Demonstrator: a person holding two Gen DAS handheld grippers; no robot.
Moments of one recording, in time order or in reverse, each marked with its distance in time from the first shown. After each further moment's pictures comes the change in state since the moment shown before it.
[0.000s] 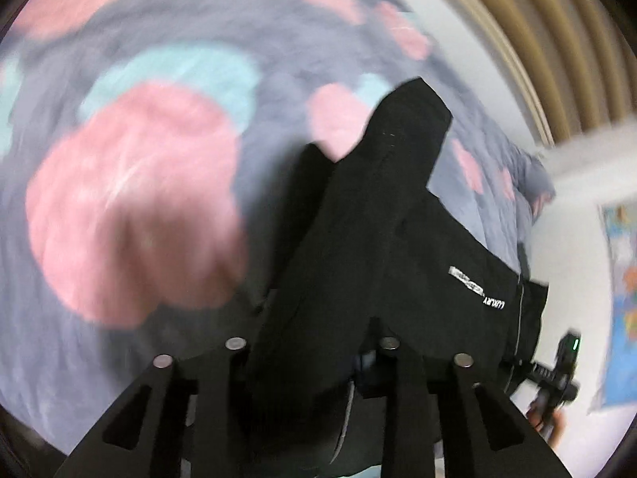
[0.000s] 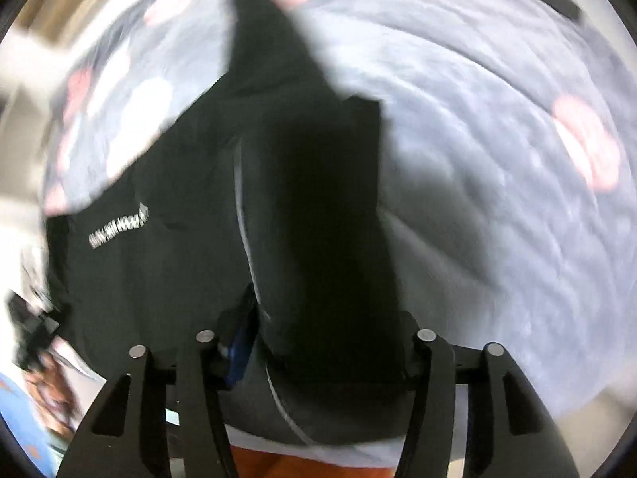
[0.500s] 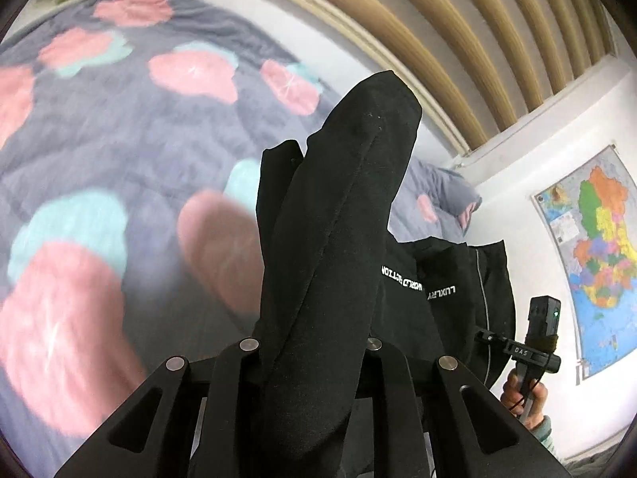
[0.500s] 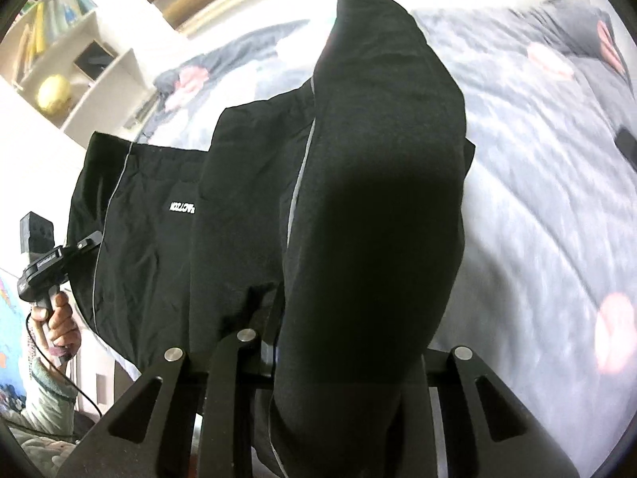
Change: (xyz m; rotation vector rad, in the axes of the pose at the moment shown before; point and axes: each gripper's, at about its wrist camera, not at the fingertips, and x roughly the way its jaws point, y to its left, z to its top) left arm -0.048 -0.118 0.040 0.259 -0.168 -0.196; right arm -0.052 0.090 0.052 -0.377 -0.163 0.182
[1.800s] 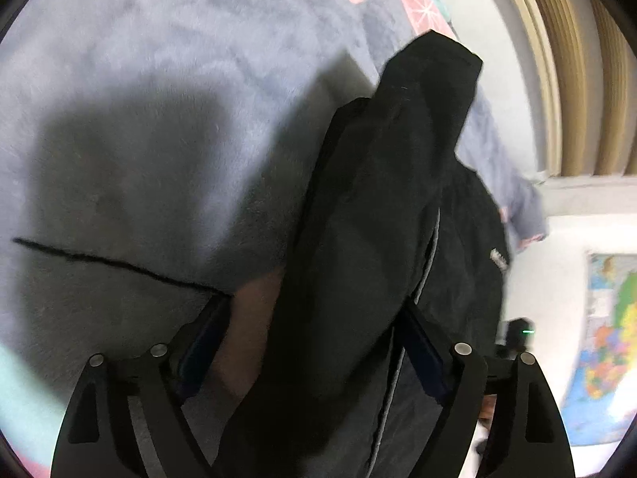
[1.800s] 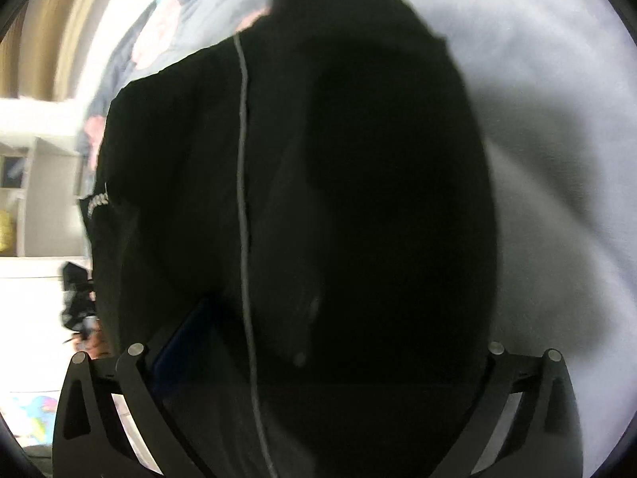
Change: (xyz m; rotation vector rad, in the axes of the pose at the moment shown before) left arm 0.256 0.168 0.152 -0.282 0.321 -0.008; right arm 0.221 -0.171 0.076 0.387 0.214 0.155
